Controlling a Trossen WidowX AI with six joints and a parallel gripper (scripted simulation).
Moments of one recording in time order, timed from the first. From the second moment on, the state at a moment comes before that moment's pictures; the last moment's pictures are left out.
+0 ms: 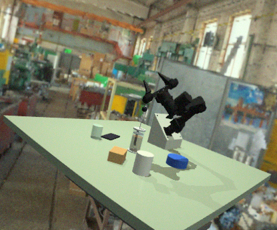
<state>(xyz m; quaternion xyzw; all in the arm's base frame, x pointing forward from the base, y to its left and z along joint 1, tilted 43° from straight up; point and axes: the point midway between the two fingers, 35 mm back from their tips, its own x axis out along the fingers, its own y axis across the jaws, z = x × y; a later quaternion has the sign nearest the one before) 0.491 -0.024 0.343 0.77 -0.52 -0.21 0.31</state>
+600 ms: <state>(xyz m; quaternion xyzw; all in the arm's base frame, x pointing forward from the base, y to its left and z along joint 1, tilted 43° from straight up) 0.506 -0.135 0.269 0.61 -0.10 -0.35 0.71</state>
